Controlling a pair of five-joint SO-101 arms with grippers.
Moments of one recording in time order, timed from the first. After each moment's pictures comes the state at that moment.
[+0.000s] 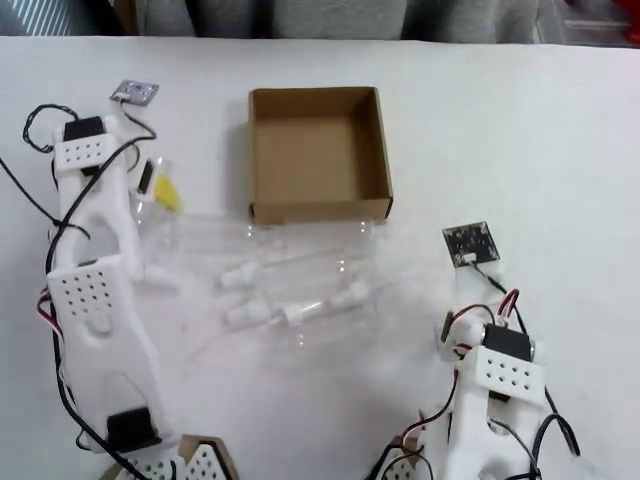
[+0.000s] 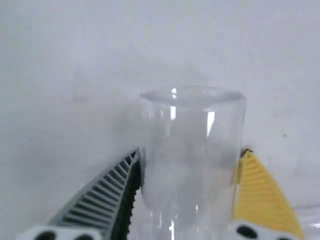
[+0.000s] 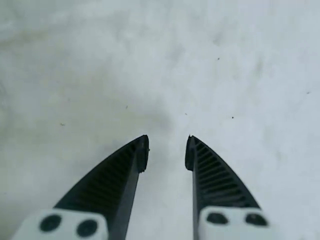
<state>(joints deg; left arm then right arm) -20.4 54.9 -44.0 79.5 -22.7 14.2 -52.6 76.2 51.7 29.1</state>
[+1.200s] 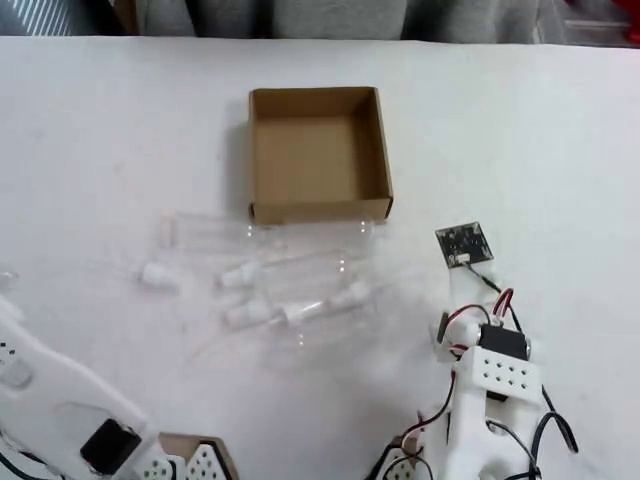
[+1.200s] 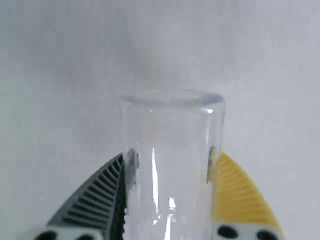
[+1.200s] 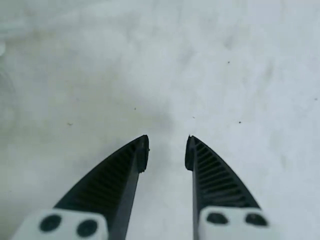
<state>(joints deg) -58.8 52.4 -59.7 101.6 32.6 12.5 -52.6 76.3 51.5 29.1</state>
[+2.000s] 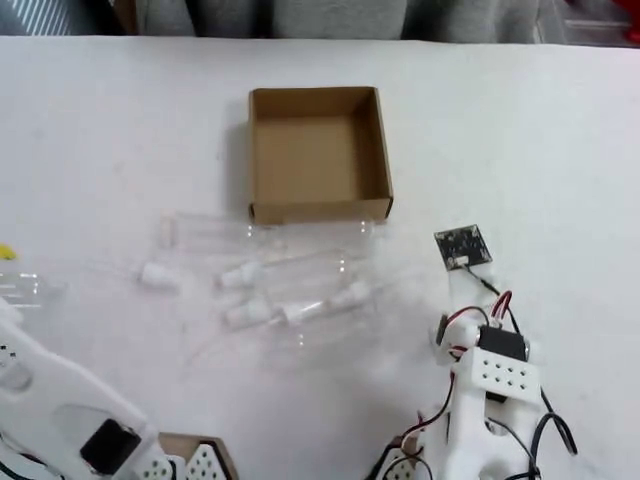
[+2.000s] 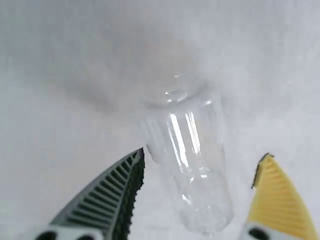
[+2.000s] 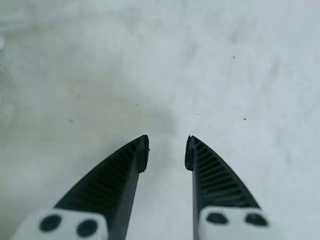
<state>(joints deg) -59.0 49.5 -46.2 100.8 24.0 12.5 -52.7 77.2 51.5 29.1</state>
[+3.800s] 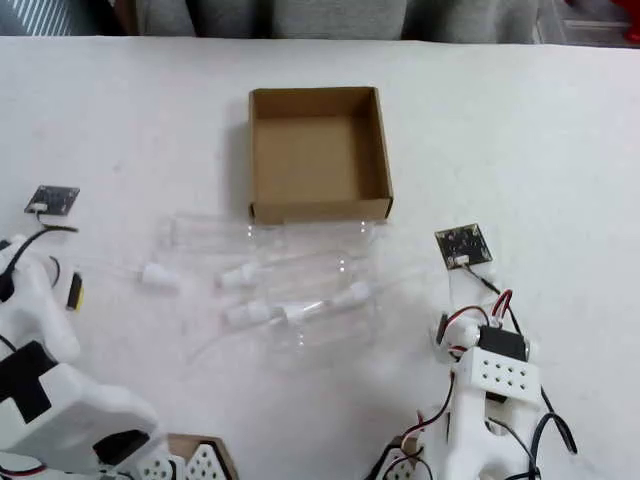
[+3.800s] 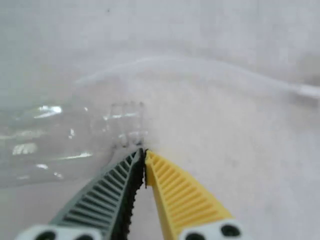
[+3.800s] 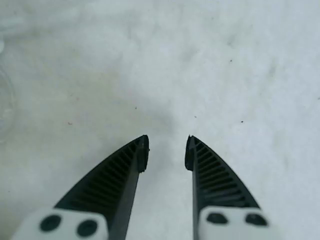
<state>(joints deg) -44.4 5.2 34.5 52.9 -39.3 12.5 -52.7 77.2 50.8 29.1</state>
